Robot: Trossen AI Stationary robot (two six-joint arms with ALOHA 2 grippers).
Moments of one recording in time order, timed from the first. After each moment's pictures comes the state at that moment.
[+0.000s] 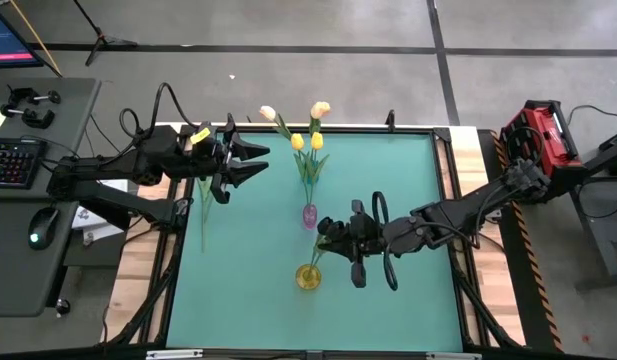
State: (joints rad) left arm 0.00 0.99 1.12 0.02 -0.06 -0.26; right arm 0.46 1.45 1.32 -0.18 0.42 0.33
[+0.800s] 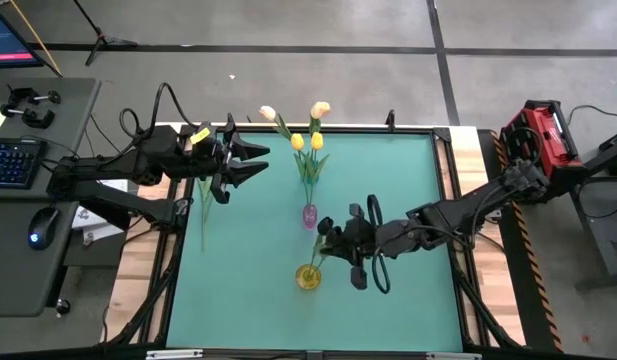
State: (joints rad) left arm 0.00 0.99 1.12 0.02 -0.06 -0.26; right arm 0.45 1.46 1.32 -0.26 0.36 0.36
